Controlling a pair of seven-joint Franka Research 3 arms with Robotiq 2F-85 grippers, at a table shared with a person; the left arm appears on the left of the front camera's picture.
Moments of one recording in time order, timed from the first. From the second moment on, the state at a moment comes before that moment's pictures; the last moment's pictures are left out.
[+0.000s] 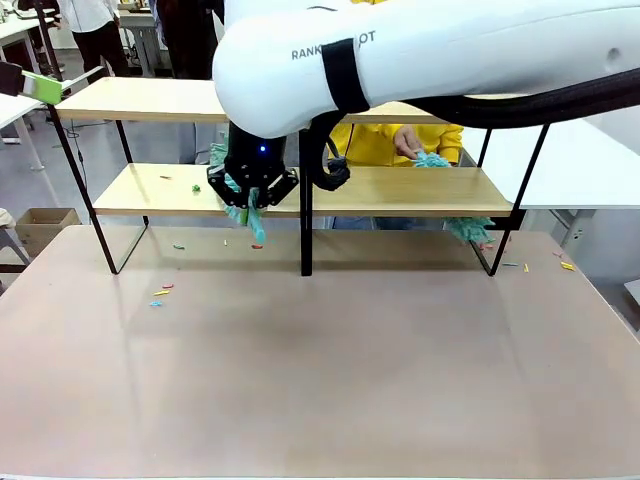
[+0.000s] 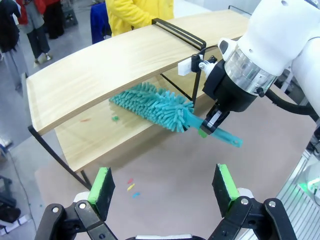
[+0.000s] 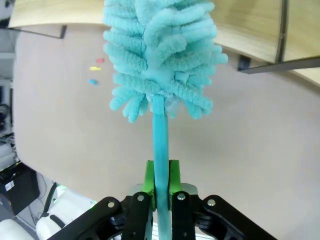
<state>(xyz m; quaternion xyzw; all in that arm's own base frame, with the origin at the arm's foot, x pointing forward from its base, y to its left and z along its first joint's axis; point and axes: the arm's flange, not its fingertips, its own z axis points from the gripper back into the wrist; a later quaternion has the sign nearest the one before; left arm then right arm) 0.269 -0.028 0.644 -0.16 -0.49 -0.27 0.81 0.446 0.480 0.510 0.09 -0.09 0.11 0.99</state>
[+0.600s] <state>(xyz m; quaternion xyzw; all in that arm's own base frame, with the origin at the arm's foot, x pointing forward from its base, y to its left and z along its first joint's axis) 0.269 -0.028 0.644 -0.16 -0.49 -0.27 0.81 0.459 0.535 0.506 0.13 -0.08 0.17 0.97</state>
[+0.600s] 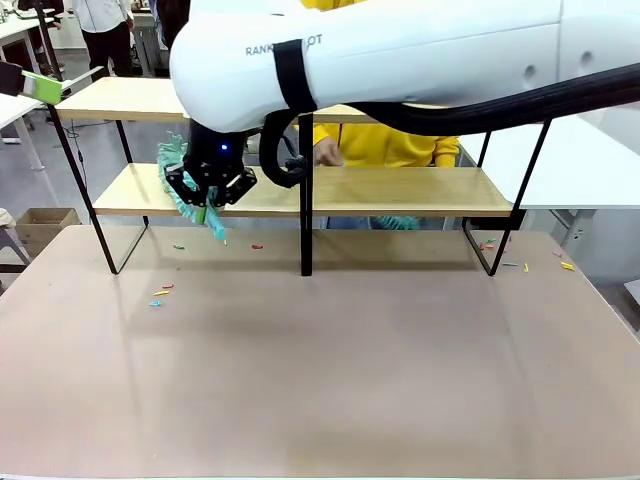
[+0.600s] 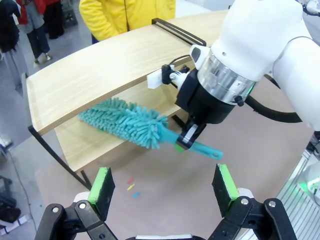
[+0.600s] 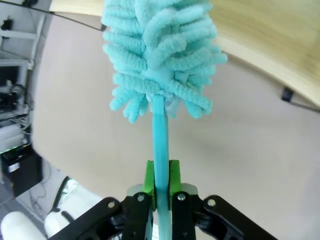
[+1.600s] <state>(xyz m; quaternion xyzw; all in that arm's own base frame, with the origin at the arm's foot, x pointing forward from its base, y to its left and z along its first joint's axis) 0.269 -0.028 0.644 -0.16 -0.49 -0.27 0.81 0.472 0.519 0.519 0.14 0.02 0.32 0.94</state>
